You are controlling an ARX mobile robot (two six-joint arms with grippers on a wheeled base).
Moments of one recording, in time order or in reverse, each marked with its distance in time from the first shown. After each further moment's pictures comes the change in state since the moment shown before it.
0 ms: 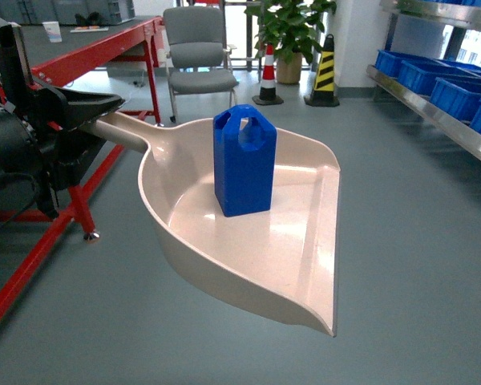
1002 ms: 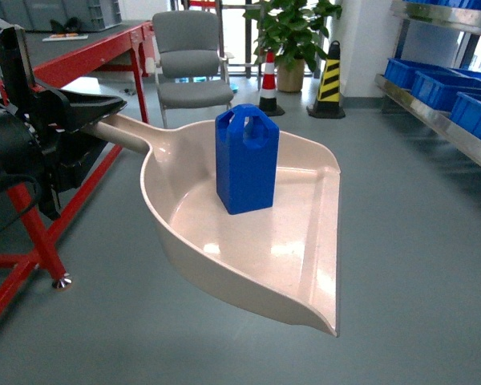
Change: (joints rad) left arm 0.001 0.000 0.000 -0.004 0.001 0.000; right arm 0.000 0.000 0.000 -0.002 0.000 0.000
